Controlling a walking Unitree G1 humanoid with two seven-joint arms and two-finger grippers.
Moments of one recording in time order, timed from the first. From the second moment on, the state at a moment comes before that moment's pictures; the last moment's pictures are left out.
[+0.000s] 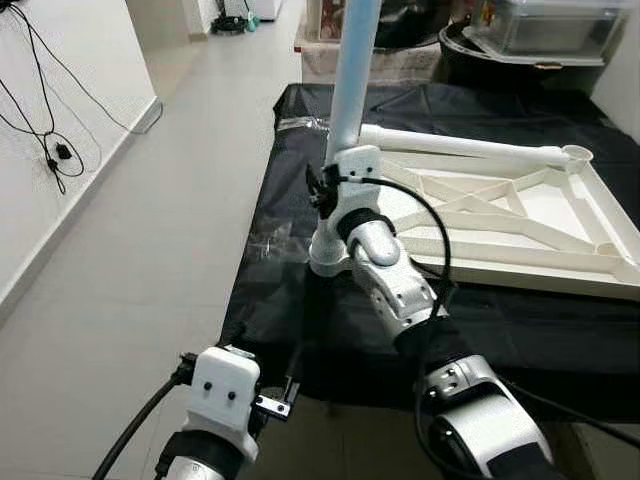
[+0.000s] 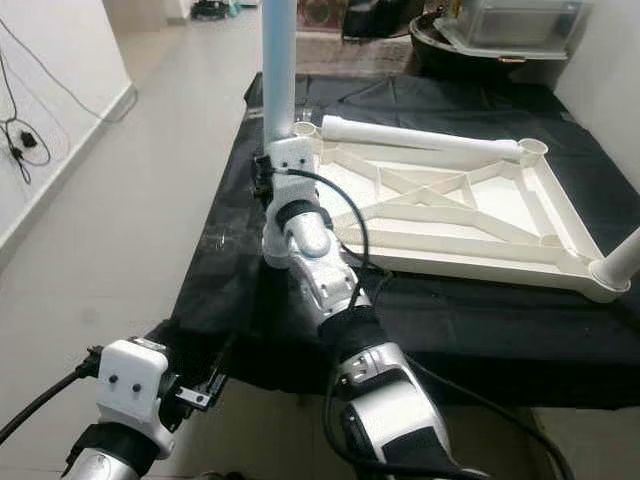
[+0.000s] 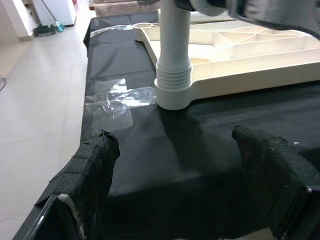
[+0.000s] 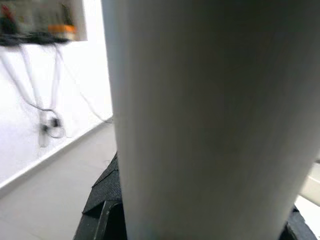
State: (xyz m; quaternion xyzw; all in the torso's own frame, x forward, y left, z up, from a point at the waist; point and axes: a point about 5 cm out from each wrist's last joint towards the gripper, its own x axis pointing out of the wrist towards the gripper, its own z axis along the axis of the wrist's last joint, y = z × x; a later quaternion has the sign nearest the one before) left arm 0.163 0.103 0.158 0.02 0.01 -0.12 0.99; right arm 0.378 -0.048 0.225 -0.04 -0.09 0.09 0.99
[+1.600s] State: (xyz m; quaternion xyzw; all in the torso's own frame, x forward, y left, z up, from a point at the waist) left arm 0.167 0.106 0.161 0.02 -0.01 -0.12 0.99; right arm 0.382 -0.032 0.223 0.05 0.01 0.40 0.92
